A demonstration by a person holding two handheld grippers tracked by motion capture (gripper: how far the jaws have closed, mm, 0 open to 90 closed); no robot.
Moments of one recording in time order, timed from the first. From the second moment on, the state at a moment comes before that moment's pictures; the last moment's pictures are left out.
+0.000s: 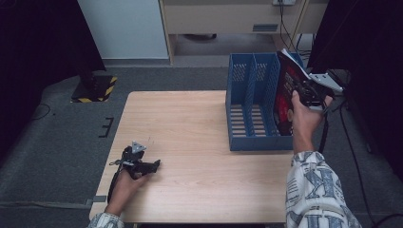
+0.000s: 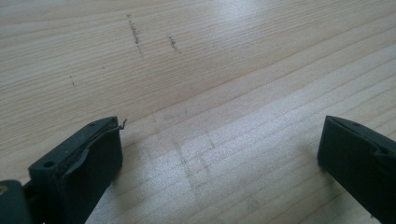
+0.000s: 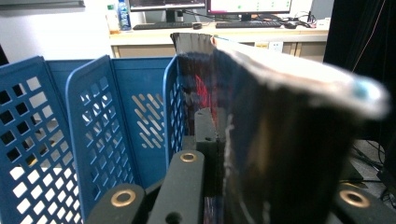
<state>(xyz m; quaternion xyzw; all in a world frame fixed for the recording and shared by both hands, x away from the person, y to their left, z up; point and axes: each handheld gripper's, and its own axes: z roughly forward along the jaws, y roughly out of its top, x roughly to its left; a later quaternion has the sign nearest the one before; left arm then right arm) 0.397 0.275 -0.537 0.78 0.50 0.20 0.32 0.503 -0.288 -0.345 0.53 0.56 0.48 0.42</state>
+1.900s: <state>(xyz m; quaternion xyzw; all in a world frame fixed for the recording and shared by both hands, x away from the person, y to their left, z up) 0.397 0.275 -0.537 0.78 0.50 0.20 0.32 0.498 -0.287 -0.367 0.51 0.59 0.45 0.43</state>
